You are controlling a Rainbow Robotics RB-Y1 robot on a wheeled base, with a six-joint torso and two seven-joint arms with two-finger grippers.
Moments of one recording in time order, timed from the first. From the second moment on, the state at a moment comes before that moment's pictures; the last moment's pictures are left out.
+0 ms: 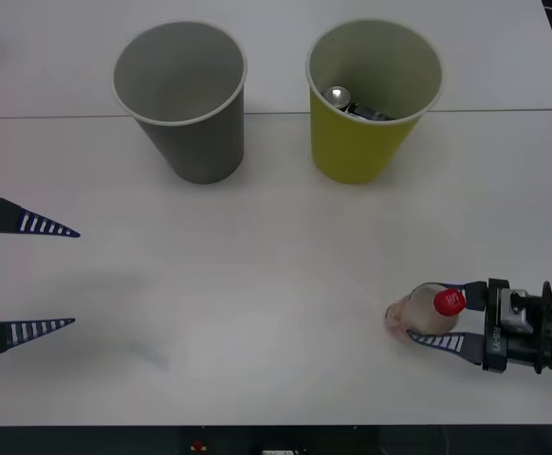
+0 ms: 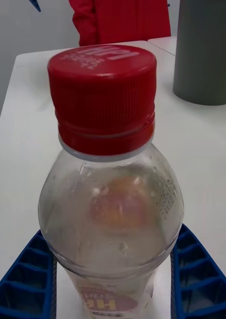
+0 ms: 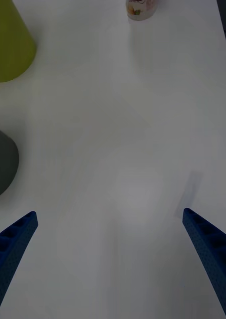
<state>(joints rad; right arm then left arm) 0.06 -0.62 -0.08 -1.42 1.21 -1.34 0.41 0.26 1.13 0.26 -2.01 -1.31 -1.13 -0.09</state>
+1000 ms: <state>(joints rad) 0.11 -0.66 -0.16 -1.77 1.30 -1.38 -0.02 0.26 1.13 0.26 -2.01 -1.31 -1.13 -0.09</state>
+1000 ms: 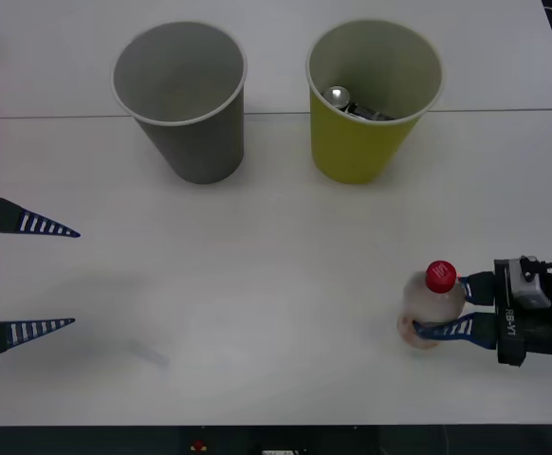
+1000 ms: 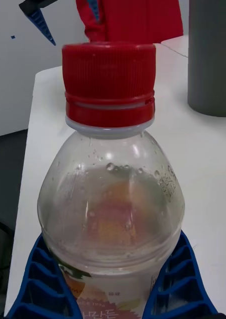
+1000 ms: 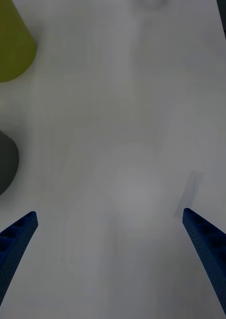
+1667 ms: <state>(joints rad) 0.09 -0.66 -0.14 -2.24 1.59 -1.27 -0.77 0.26 1.13 0.26 -2.01 -1.31 -1.13 -0.09</state>
